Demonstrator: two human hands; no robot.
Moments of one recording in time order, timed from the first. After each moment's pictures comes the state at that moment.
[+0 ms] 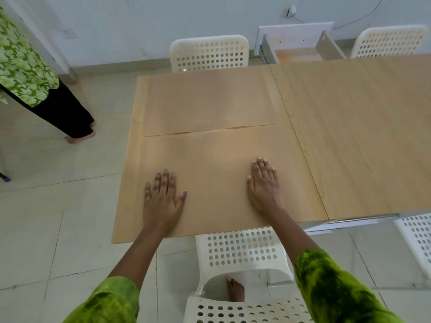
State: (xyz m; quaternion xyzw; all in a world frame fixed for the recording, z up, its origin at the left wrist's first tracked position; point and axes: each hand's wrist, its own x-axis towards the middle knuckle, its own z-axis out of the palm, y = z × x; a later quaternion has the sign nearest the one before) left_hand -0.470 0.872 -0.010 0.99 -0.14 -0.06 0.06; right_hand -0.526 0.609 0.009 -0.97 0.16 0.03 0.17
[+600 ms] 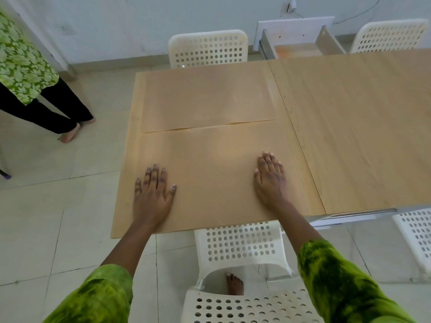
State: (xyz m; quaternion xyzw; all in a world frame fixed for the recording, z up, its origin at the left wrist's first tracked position) left_hand -0.462 0.889 -0.009 0.99 -0.12 -0.06 0.05; right_hand -0.528 0.590 0.010 -0.97 0.18 0.02 0.16
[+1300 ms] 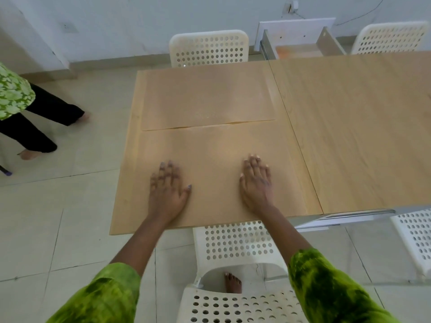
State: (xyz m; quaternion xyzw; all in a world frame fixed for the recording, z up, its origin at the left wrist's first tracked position) left_hand -0.471 0.855 -0.002 0.98 -0.17 -0.09 0.06; right_hand -0.529 0.624 0.009 -0.97 0.15 0.03 0.17
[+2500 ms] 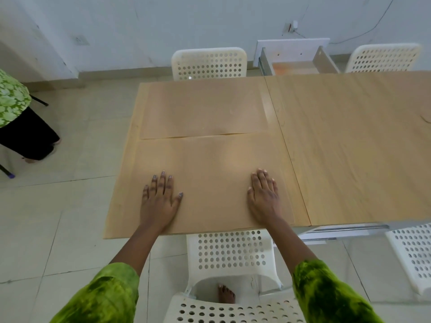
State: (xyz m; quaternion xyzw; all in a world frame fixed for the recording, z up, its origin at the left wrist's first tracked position) left_hand -0.478 0.852 -0.005 0.99 -0.11 -0.09 0.05; right_hand -0.550 0.581 0.011 -0.97 0.15 0.04 0.17
